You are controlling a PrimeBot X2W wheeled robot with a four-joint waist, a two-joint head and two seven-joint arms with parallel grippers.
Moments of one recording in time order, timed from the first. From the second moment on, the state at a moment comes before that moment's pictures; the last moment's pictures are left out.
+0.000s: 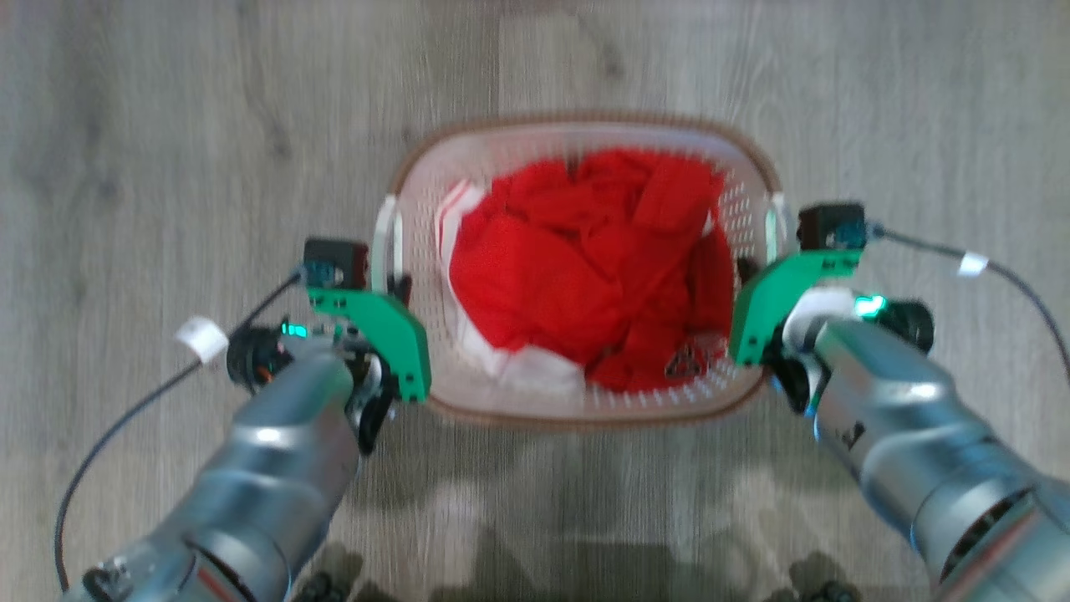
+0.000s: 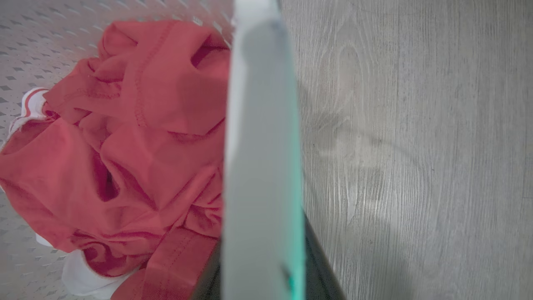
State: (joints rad) left arm -0.82 0.01 -1.02 1.27 -0.99 -0.04 -0.23; right arm -0.89 -0.07 0.96 1.29 1.07 0.12 -0.17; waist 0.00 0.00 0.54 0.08
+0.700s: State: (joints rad) left arm -0.99 0.02 -1.05 1.18 -0.99 0.05 -0.24; right arm -1.04 -0.10 0.75 1.29 0.85 0.12 -0.18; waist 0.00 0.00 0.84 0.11
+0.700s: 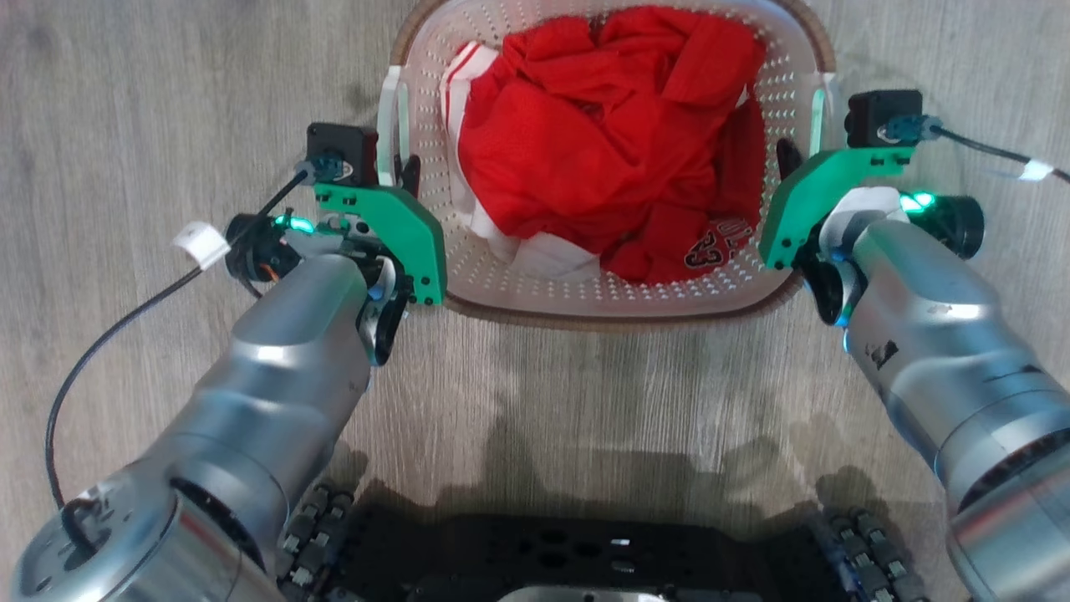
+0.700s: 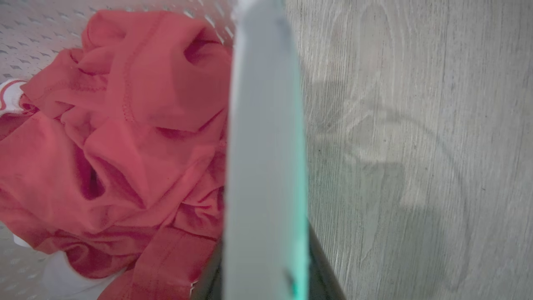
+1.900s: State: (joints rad) left arm -1.03 0.02 -1.05 1.17 -0.99 0.06 -0.25; right arm -1.06 -0.07 0.42 1.29 0.49 0.12 -0.17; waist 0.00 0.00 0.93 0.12
